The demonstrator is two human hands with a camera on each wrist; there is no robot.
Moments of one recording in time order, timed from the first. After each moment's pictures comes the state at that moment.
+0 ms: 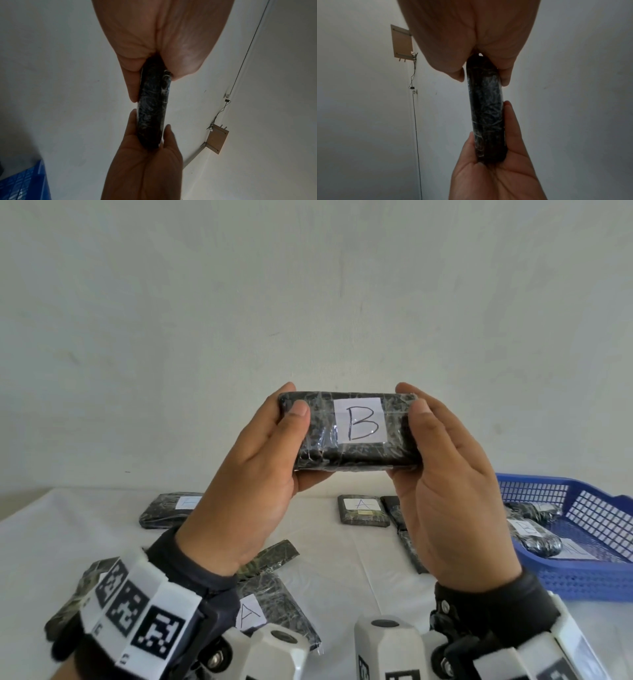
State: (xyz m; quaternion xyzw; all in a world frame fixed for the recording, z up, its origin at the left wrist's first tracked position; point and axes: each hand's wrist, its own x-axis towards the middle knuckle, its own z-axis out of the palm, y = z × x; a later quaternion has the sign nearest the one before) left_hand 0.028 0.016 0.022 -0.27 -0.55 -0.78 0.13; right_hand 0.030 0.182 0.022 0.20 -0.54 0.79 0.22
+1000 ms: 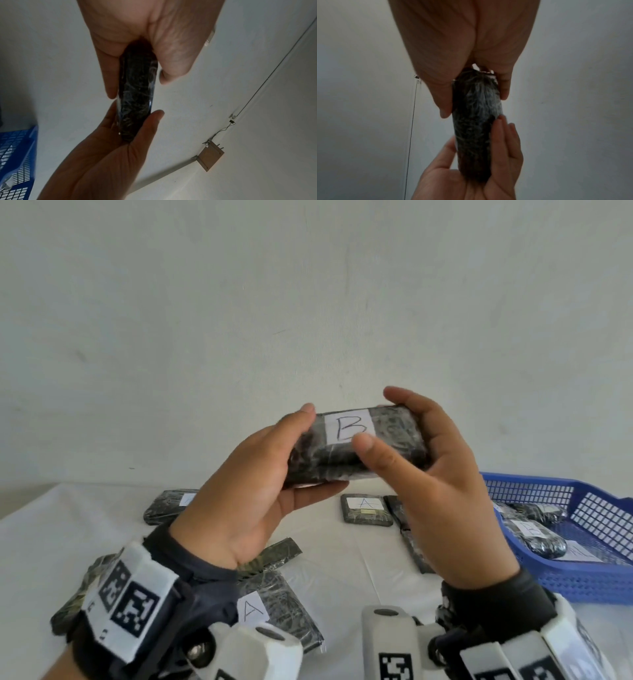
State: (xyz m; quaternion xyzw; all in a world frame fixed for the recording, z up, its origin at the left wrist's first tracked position) left_hand 0.024 0.010 0.024 -0.15 -0.58 -0.80 0.02; right_hand 0.032 0.186 0.018 0.25 -0.68 0.64 0.24
